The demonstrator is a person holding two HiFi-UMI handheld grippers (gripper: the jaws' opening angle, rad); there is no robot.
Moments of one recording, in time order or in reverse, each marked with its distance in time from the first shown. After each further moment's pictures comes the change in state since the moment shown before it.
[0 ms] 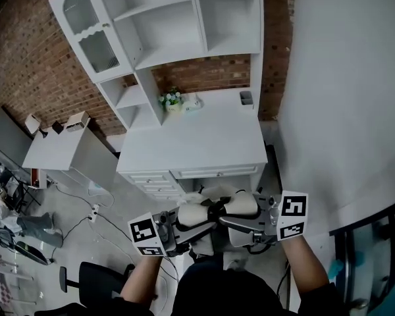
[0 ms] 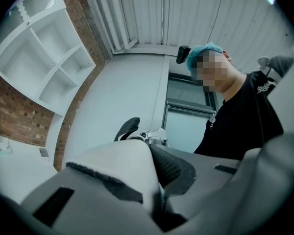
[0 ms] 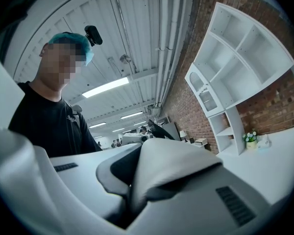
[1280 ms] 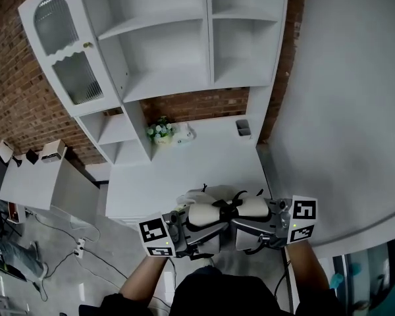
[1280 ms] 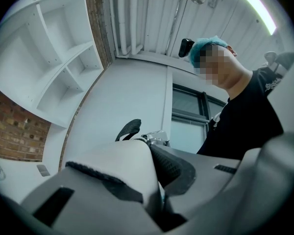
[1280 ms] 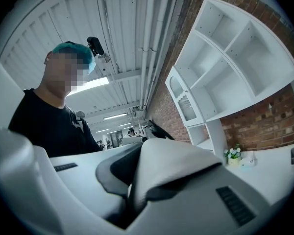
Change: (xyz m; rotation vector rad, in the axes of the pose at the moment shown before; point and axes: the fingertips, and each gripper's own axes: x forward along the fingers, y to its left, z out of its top) left arm -0.025 0.216 0.088 -0.005 -0.039 -0.162; right arm 0.058 -0.206 0.087 -0.011 -0.011 -0.174
